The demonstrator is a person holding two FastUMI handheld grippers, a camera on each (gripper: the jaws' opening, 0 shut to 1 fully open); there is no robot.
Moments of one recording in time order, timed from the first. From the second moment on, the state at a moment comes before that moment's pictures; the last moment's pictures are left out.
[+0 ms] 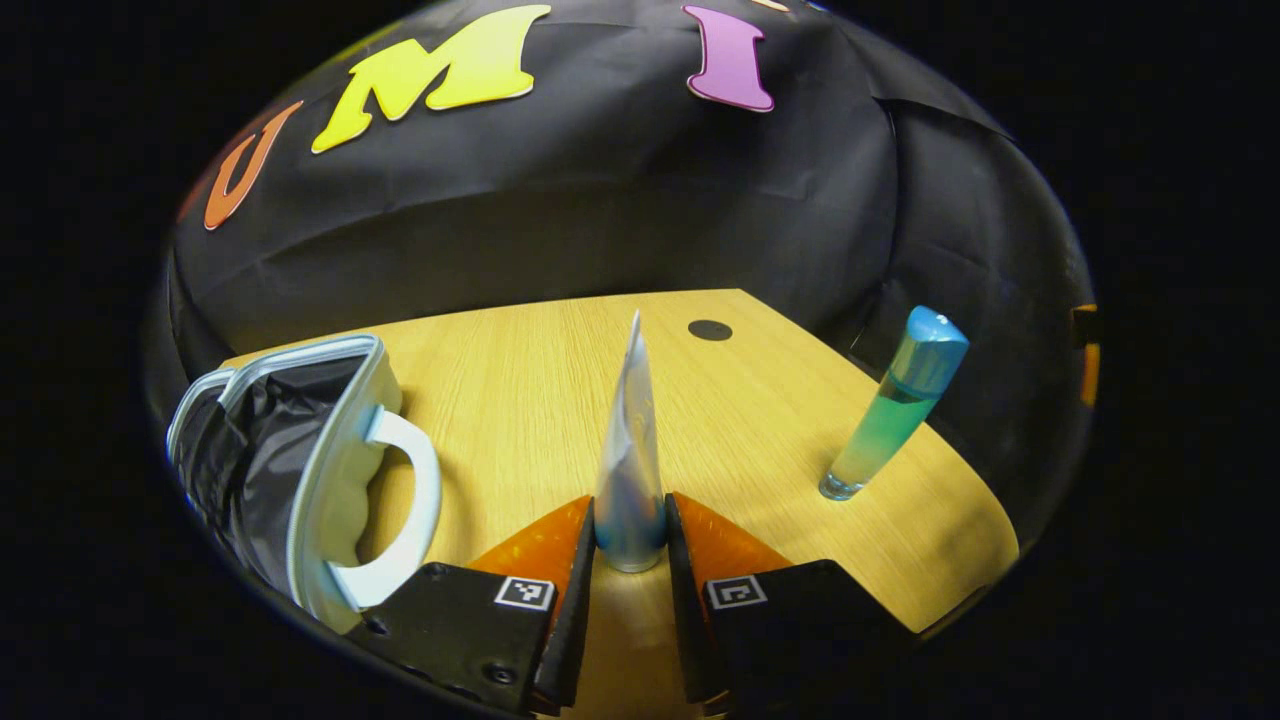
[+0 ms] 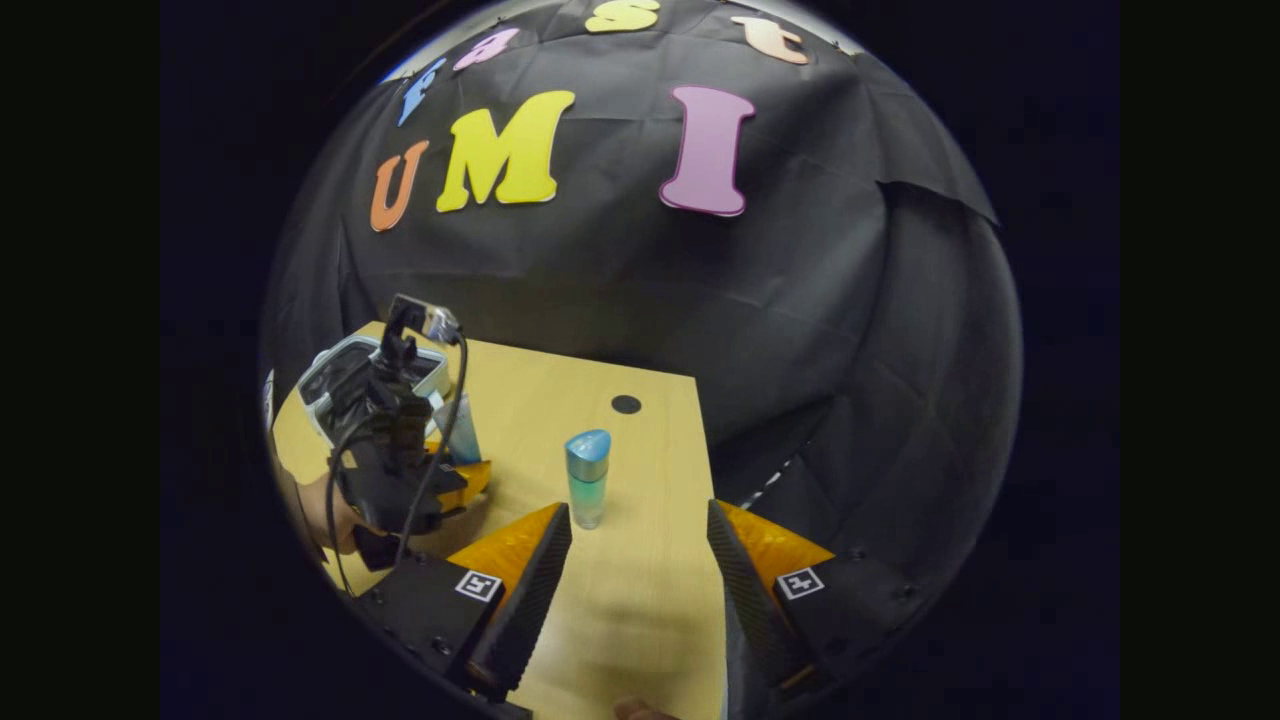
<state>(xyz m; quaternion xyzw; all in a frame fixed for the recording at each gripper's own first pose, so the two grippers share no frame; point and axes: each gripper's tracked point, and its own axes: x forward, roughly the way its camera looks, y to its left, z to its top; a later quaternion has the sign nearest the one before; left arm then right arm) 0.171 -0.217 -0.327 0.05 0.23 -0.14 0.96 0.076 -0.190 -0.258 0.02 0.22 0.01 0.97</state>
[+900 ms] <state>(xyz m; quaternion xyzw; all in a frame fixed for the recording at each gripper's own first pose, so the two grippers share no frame) -0.004 -0.058 -0.207 -0.01 0.22 -0.02 0.98 0.185 -0.137 -0.356 0.05 0.26 0.04 0.96</state>
